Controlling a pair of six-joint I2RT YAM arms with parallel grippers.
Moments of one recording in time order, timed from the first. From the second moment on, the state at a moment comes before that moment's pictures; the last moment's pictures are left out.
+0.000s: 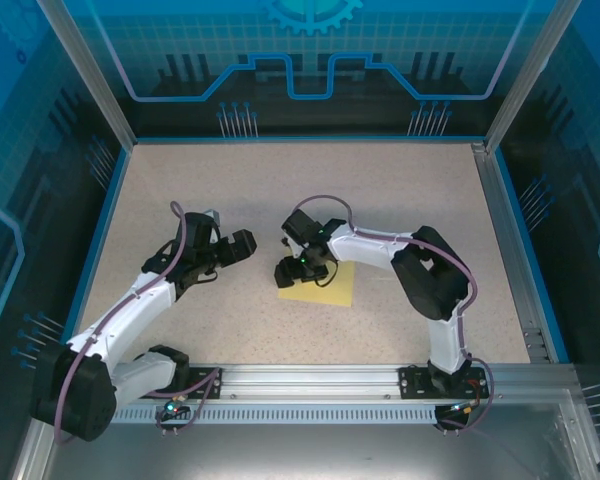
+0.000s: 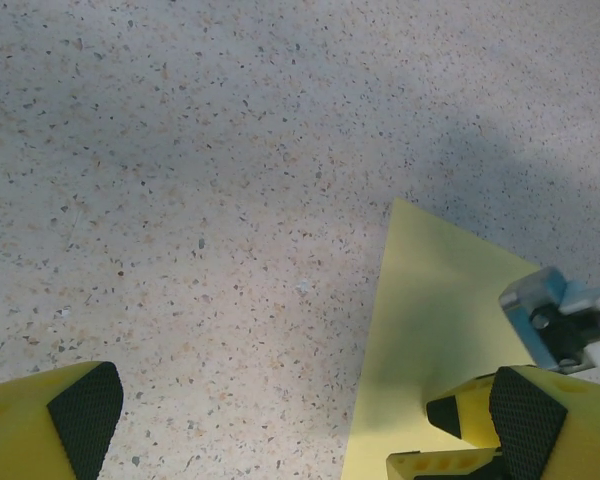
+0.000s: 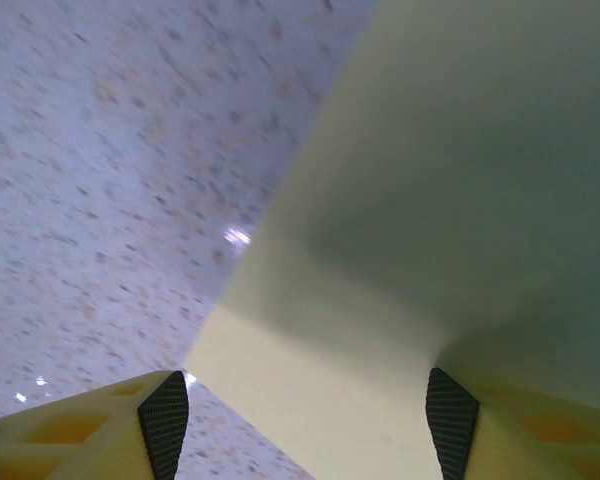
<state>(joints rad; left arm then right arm) -0.27 1.09 0.67 -0.38 0.09 -0.67 0.80 1.98 1.31 -0.62 -0.28 0.50</state>
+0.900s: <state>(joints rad) -0.36 1.23 0.75 -0.34 0.21 -0.67 0.50 1.66 1.06 -0.51 -0.38 0.43</state>
